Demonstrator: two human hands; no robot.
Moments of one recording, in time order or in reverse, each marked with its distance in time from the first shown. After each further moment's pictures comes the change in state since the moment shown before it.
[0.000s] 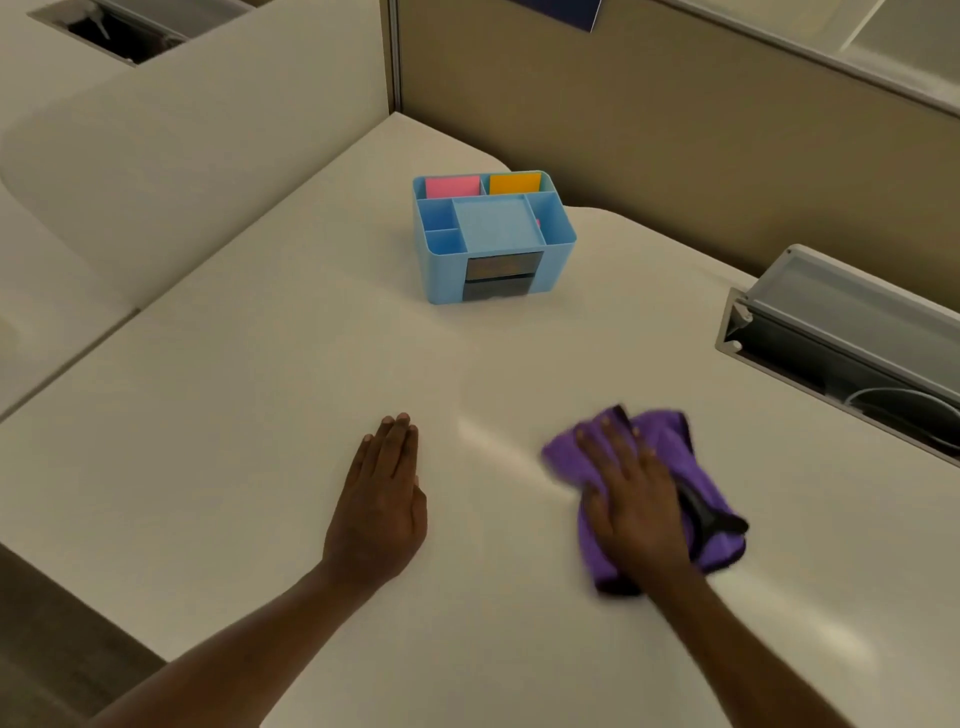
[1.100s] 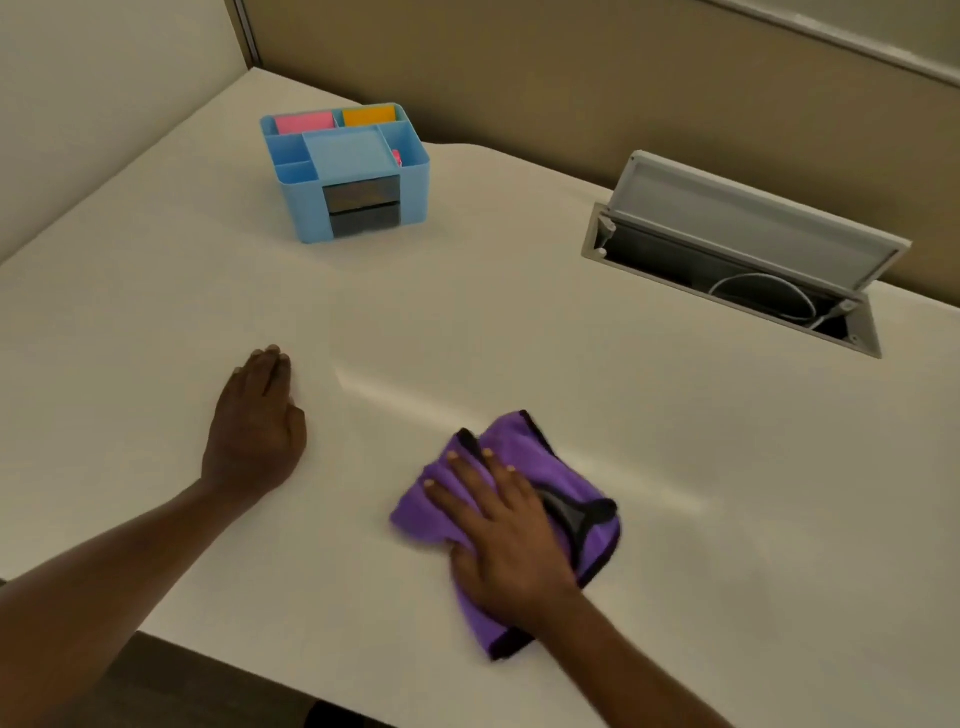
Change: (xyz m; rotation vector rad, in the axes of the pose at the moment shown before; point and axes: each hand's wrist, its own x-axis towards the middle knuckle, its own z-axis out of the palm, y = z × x) left_hand -0.003 -0.003 0.001 0.111 -0.015 0.008; right_hand -0.153 -0.041 0.024 0.115 -0.023 -0.162
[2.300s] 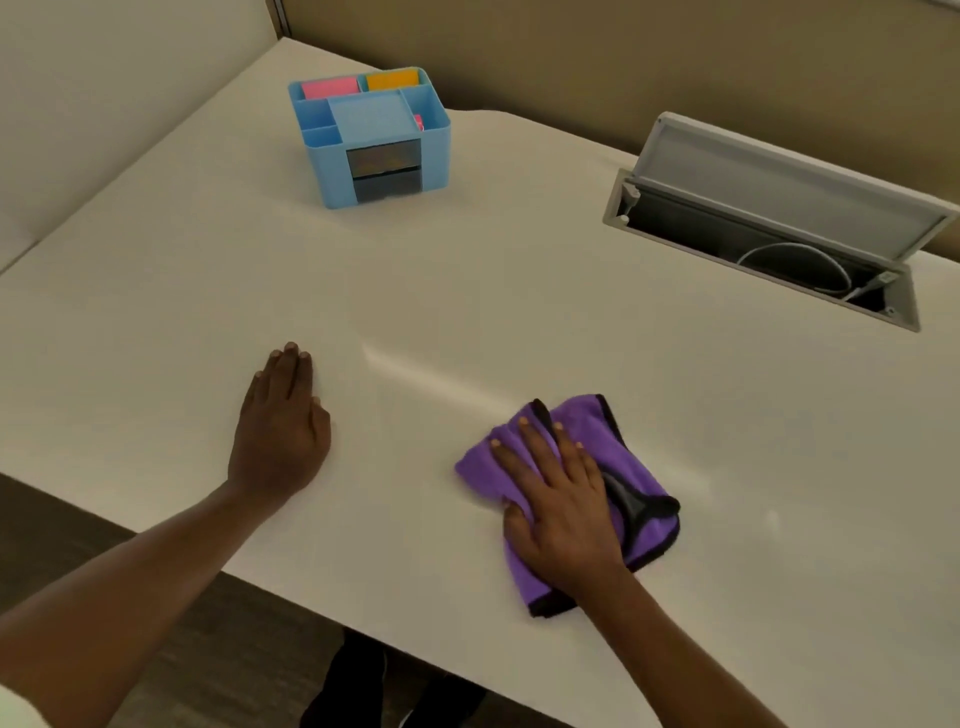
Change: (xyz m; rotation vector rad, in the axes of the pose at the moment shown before) left_hand -0.055 0.021 -0.009 0.003 -0.056 -0.074; right_hand -0.039 0.033 -0.005 -0.038 0.045 0.171
